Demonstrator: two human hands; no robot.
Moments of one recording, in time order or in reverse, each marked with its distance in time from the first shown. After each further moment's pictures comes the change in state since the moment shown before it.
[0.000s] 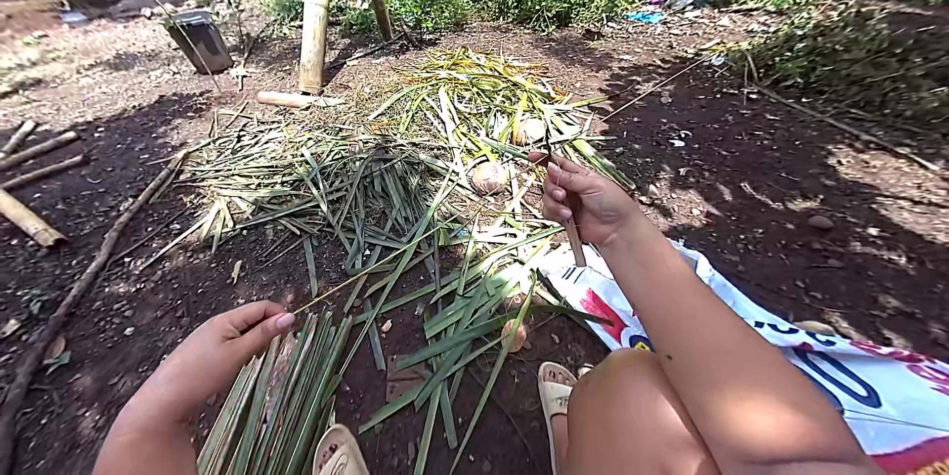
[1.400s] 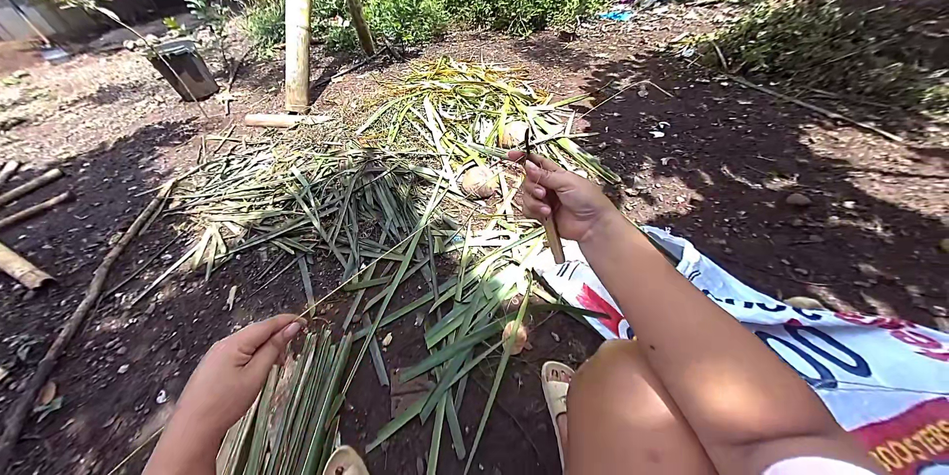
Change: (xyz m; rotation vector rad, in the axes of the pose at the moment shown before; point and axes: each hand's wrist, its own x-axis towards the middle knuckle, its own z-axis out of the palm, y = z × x) left_hand 0.006 0.006 0.029 0.135 0.224 0.252; right_hand 0.000 0.001 0.005 0.062 0.019 -0.028
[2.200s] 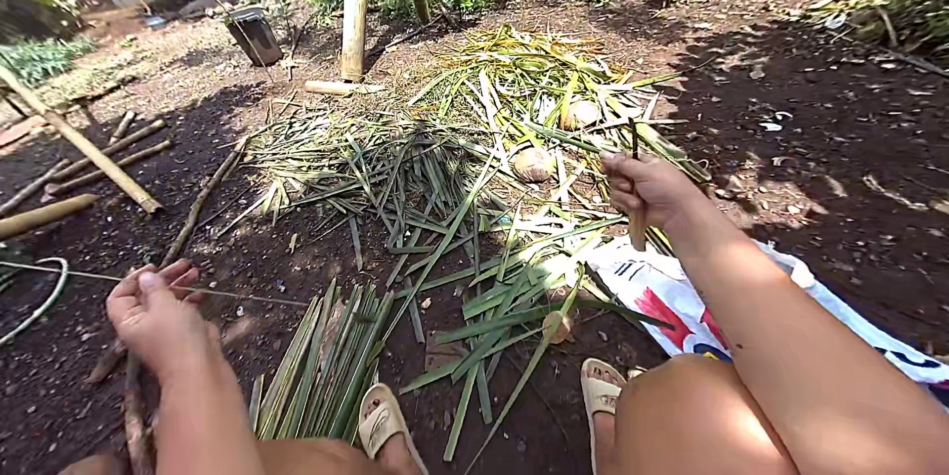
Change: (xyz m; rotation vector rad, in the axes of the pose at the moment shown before) left_hand -0.013 -0.038 -0.057 -0.523 1.109 -0.462; right_hand 0.026 0.018 -0.049 -0.516 0.265 0.103
